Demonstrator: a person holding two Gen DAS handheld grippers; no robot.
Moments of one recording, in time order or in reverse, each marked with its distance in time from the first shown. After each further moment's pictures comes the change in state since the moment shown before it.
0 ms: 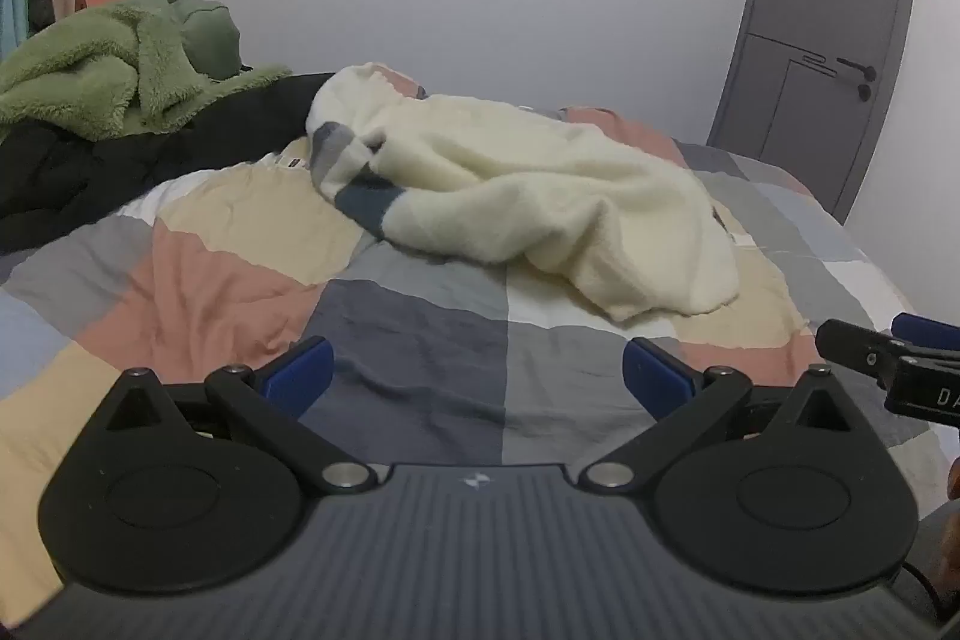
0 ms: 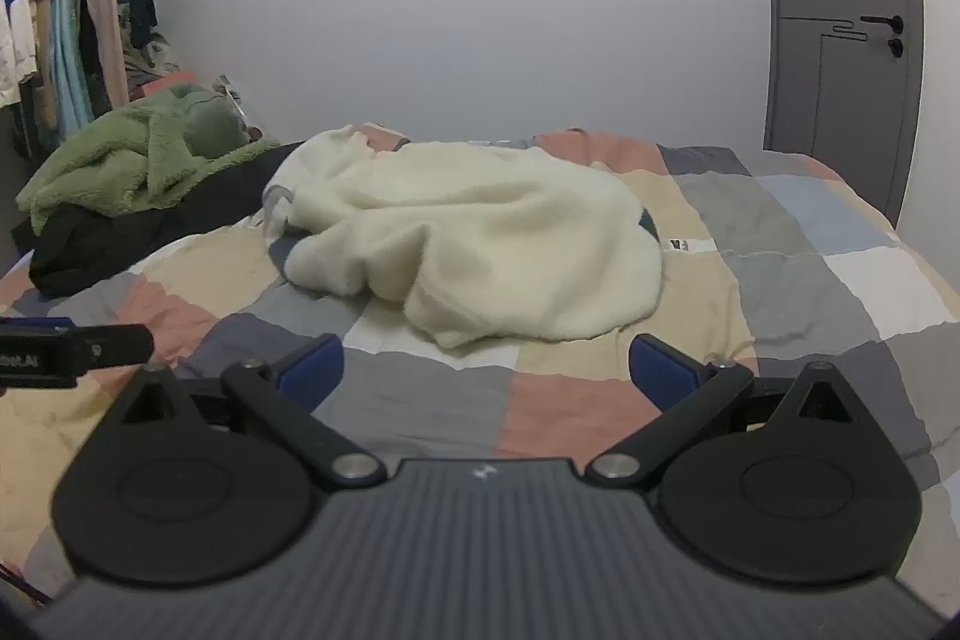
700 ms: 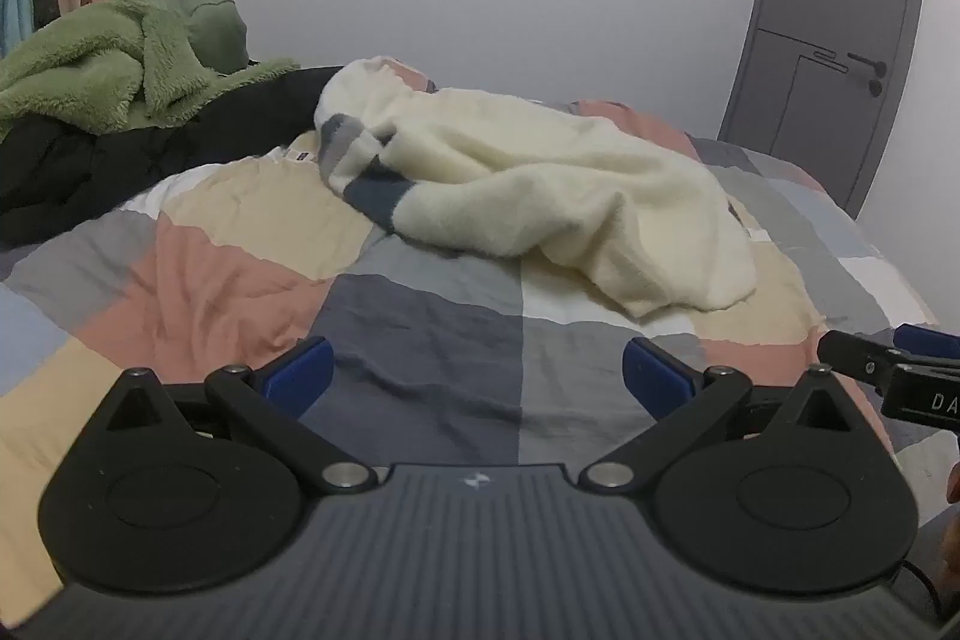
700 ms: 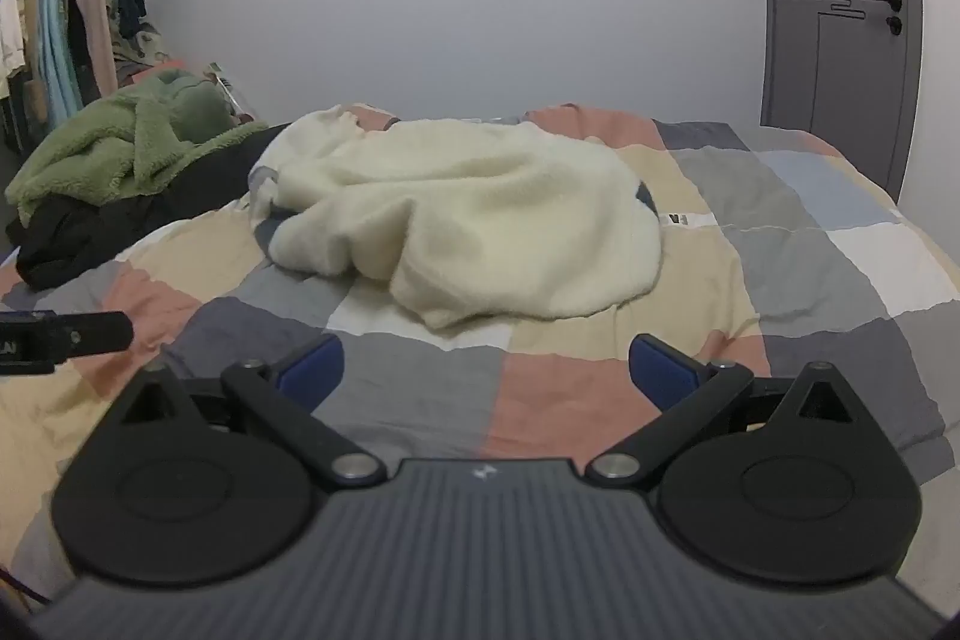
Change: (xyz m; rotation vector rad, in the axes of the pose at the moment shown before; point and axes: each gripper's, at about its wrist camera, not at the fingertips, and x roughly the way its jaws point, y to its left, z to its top) left arm 0.016 0.008 -0.003 0.006 -0.002 0.046; right arm 0.018 -0.008 -0.010 0.019 0.040 -0.008
